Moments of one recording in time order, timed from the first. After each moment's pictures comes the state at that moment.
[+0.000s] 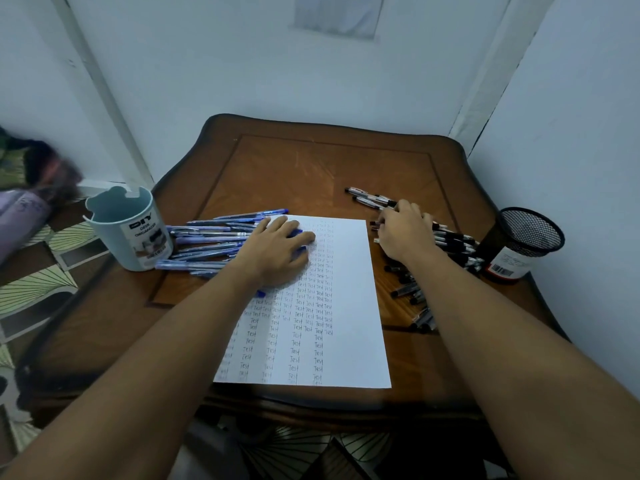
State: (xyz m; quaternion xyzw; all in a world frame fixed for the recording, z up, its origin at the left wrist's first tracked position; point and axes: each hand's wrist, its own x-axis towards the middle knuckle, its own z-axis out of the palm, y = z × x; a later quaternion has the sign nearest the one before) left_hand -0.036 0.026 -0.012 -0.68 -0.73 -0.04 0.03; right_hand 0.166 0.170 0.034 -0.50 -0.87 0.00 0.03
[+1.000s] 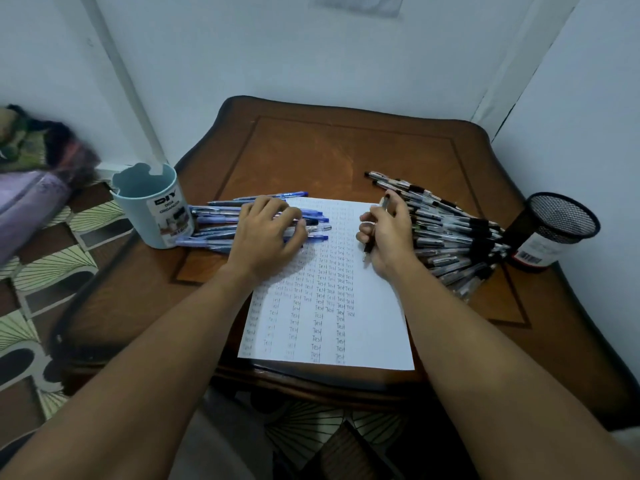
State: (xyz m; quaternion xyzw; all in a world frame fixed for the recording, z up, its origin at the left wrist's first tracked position) left_hand -0.042 -0.013 -0.016 -0.60 -0.72 -0.31 0.19; right_hand 0.120 0.113 0.005 -0.42 -0.39 0.70 0.42
